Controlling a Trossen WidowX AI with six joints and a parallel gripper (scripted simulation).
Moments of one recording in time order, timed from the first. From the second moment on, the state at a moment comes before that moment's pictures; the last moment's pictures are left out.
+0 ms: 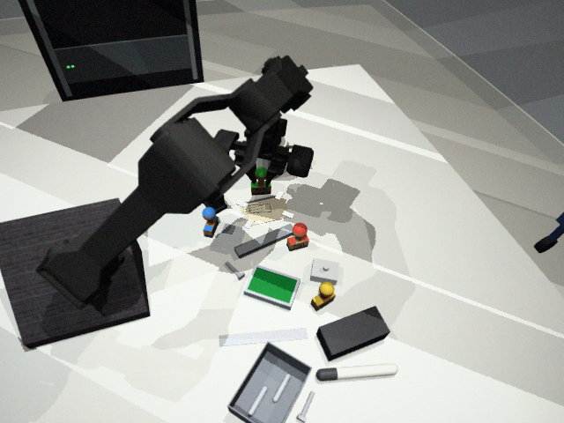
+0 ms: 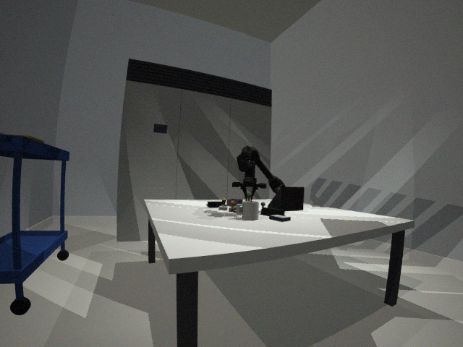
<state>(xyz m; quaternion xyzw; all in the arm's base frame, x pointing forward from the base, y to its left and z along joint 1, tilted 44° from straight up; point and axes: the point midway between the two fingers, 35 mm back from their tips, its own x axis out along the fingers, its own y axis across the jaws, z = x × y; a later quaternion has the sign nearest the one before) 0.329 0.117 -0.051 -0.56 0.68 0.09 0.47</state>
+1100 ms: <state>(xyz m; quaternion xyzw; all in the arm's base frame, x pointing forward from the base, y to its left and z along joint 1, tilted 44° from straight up) 0.298 0.060 0.039 -0.56 0.68 0.09 0.47</state>
